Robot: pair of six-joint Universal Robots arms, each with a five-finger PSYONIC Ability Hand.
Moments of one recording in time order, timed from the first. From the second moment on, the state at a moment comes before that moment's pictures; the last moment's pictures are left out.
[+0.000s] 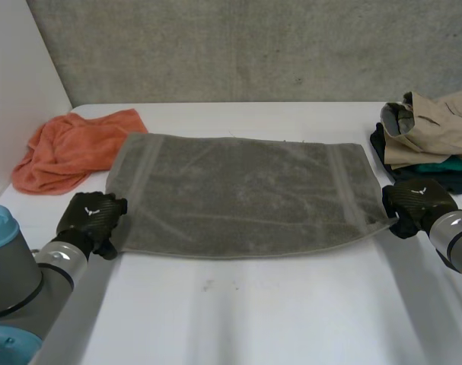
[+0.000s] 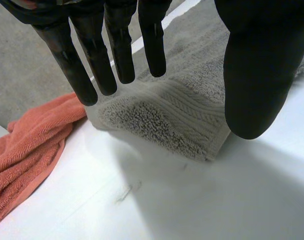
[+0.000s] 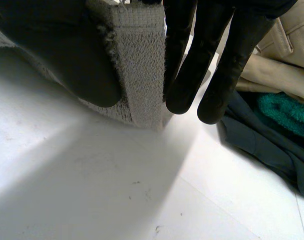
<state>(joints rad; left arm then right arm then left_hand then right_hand) 4.53 -1.91 -2.01 3.62 -1.44 3.60 1.61 -1.17 1.74 -0.14 1.31 2.69 0.48 0.50 0.50 0.50 0.33 0.99 1.18 1.19 1.19 1.00</state>
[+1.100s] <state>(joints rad) 4.52 -1.54 -2.17 2.99 -1.48 4.13 1.58 -1.49 1.90 0.48 1.33 2.00 1.13 1.19 1.19 1.20 0.98 0.99 1.18 1.19 1.19 1.00</state>
